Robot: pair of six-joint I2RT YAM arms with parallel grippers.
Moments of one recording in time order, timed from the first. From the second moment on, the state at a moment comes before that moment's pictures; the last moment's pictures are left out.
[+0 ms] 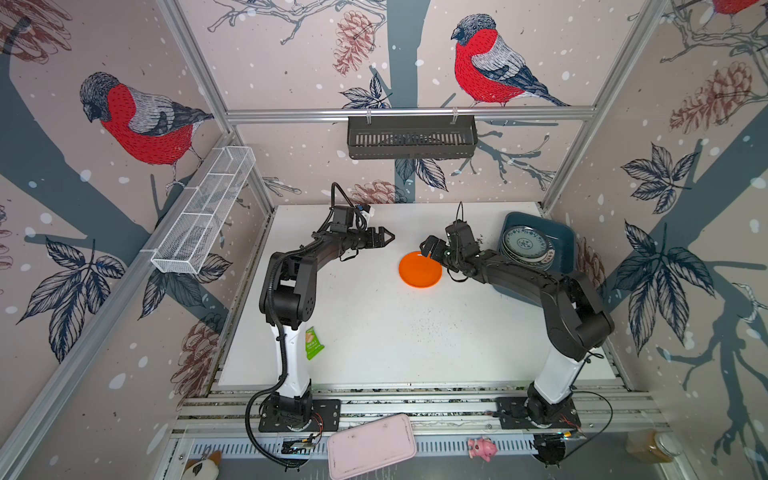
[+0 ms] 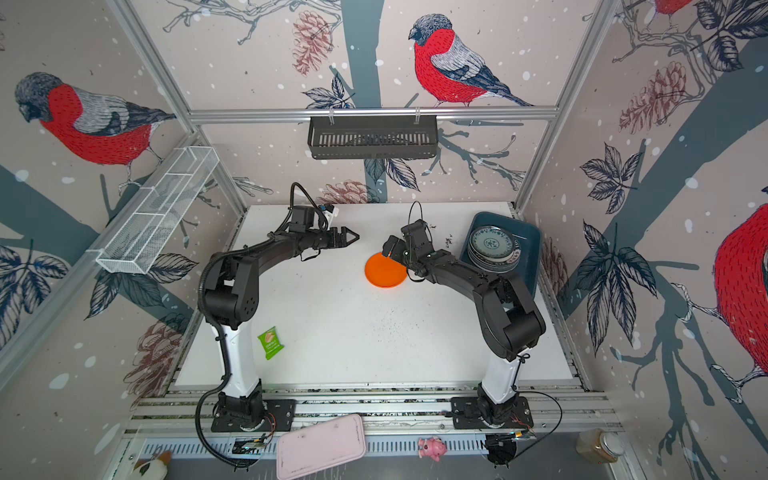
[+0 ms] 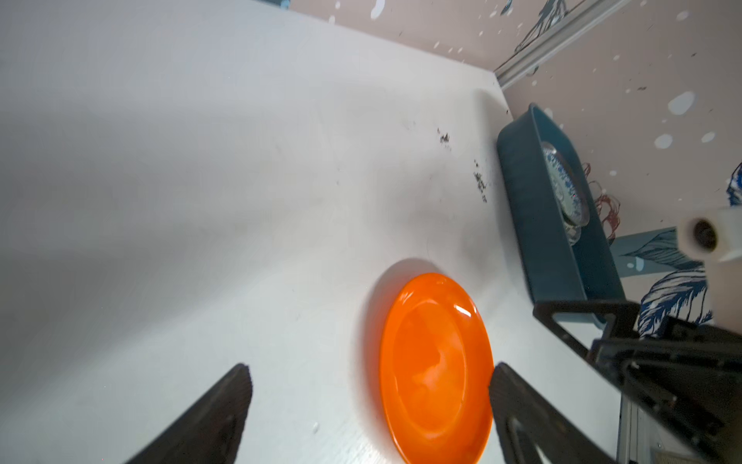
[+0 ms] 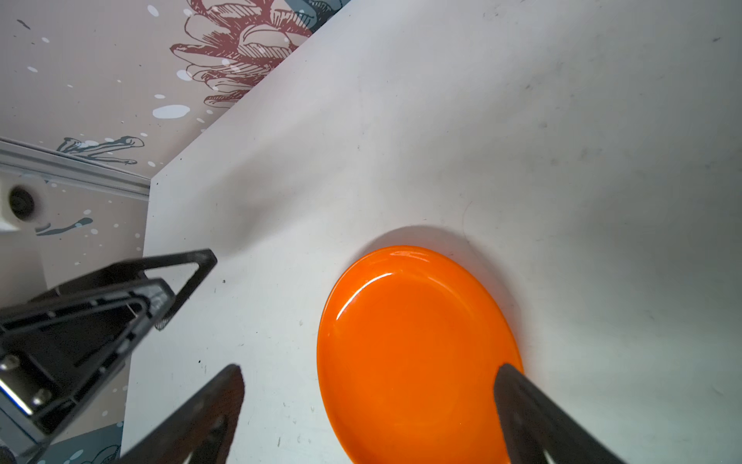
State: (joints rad) left arm -0.21 2.06 1.43 -0.12 0.68 -0.27; right arm 0.52 1.79 1.16 -0.06 -0.05 0.81
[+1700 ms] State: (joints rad) left arm -0.39 2.07 1.39 -0.10 0.64 -0.47; right arm 0.46 1.51 0.75 0.18 -0.10 0.86
